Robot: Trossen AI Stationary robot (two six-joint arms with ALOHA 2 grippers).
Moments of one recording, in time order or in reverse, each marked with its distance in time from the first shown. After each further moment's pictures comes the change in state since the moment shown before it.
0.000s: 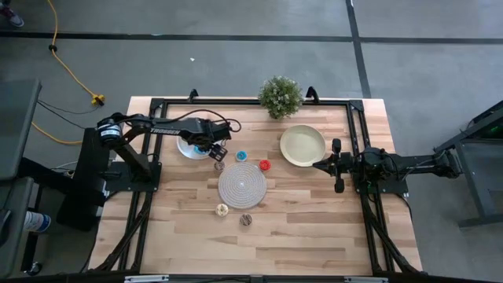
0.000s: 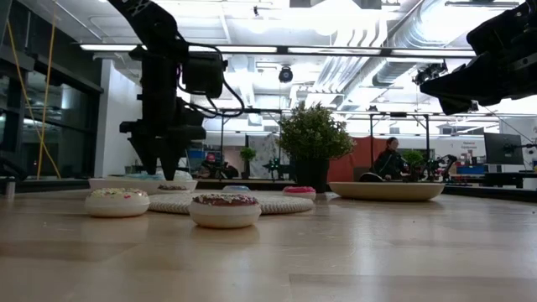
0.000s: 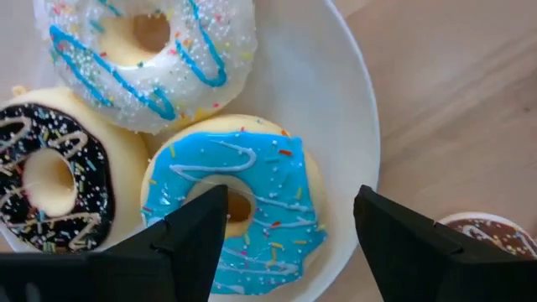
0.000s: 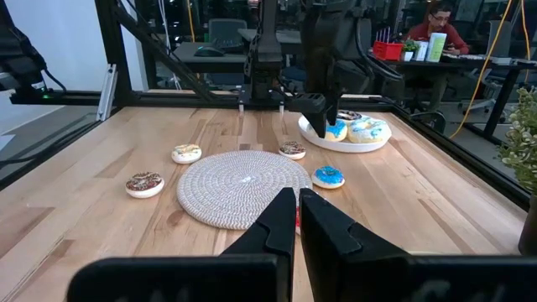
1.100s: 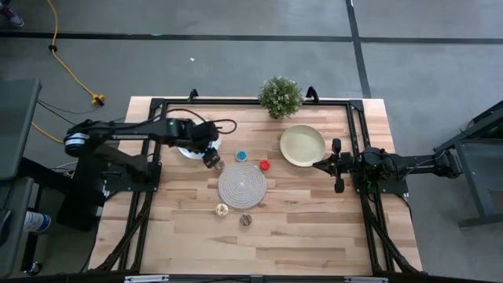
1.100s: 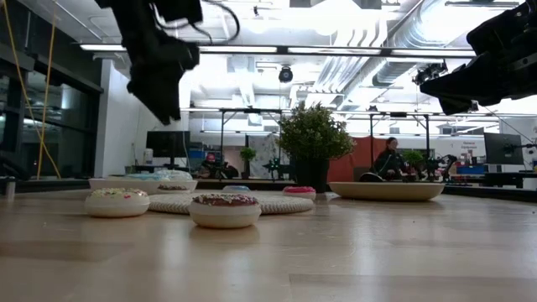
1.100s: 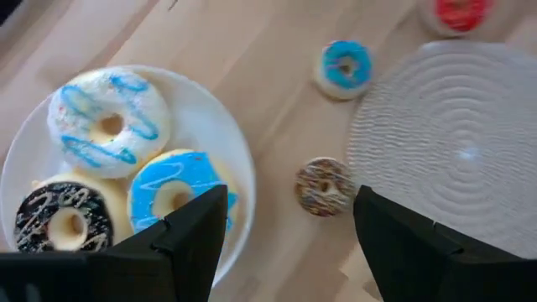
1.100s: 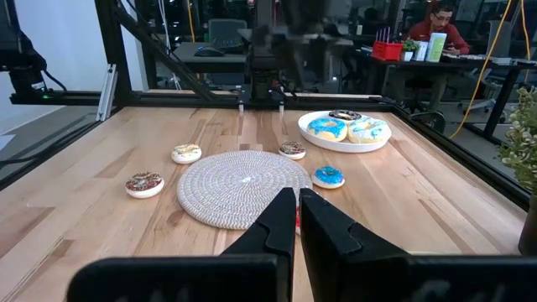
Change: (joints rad) left arm -0.152 -0.344 0.018 -0.039 0.057 0.210; right arm 0.000 0.000 0.000 0.001 0.000 0.000
